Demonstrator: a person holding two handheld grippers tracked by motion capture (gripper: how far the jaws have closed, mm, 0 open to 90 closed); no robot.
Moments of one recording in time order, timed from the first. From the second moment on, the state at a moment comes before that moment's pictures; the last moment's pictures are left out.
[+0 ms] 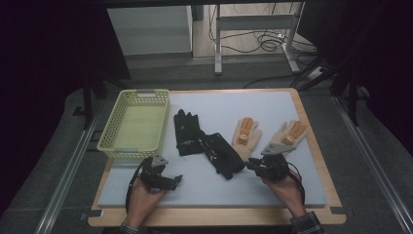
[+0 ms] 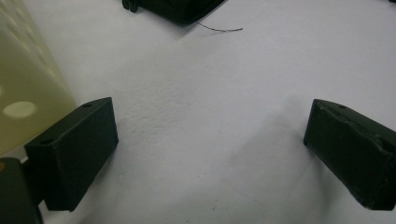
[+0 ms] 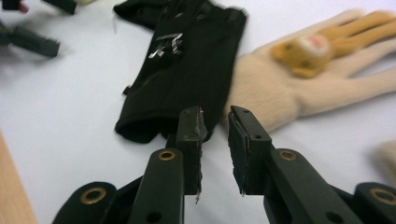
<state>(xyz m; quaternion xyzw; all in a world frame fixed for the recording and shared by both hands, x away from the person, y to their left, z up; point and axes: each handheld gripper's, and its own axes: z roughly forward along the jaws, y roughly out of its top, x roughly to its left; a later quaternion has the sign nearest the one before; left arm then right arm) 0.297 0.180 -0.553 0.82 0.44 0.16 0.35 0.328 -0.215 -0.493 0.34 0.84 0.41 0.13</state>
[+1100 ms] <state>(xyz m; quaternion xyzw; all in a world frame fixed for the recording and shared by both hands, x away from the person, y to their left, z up) 0.296 0.180 -0.553 0.81 0.44 0.16 0.35 0.335 -0.162 -0.486 0.33 0.85 0.40 0.12</state>
